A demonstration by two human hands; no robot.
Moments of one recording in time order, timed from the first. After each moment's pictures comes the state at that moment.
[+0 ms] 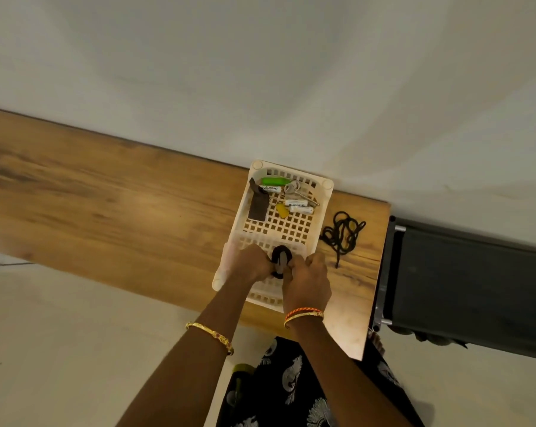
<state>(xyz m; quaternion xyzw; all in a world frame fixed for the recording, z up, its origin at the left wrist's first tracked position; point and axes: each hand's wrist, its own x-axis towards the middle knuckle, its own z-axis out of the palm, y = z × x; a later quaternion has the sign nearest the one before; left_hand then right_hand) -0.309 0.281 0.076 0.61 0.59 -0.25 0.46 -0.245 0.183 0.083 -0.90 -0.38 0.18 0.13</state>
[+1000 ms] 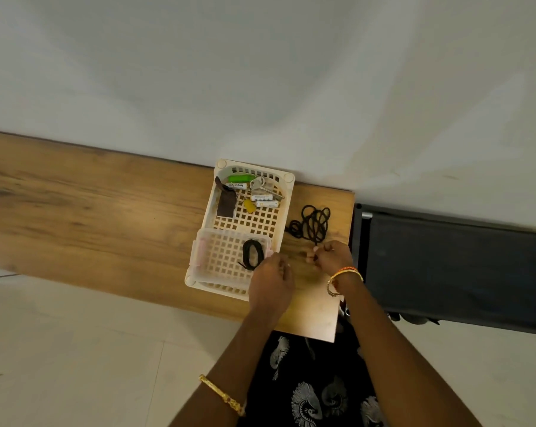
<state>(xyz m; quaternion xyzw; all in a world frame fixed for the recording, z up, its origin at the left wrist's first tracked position) -0.250 0.180 0.109 0.66 0.60 0.00 0.45 -0.113 0.154 0.056 -0.79 0.00 0.51 0.33</state>
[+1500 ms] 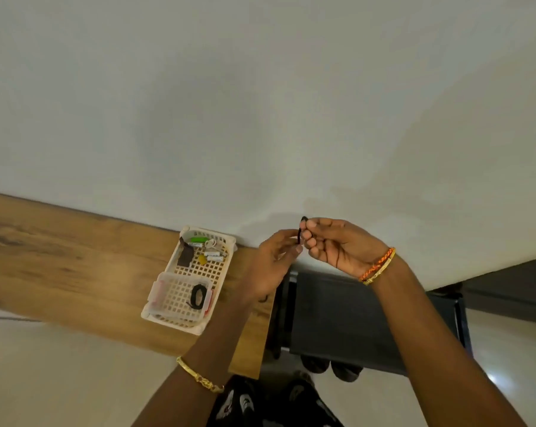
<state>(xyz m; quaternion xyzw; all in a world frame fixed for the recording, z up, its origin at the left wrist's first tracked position) -0.109 0.153 0.306 0.66 0.39 0.18 0.61 0.044 0.103 0.373 -0.45 -0.12 0.72 0.52</state>
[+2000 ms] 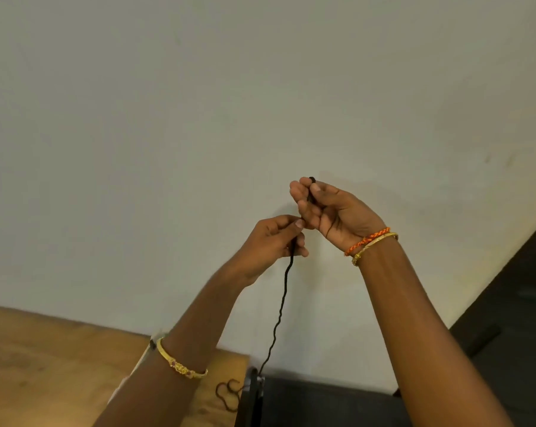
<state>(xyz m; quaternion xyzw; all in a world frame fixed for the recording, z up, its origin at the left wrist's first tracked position) -0.026 0.125 0.551 0.69 0.21 0.27 0.64 0.108 0.058 0.600 -0.33 -0.27 0.57 0.70</state>
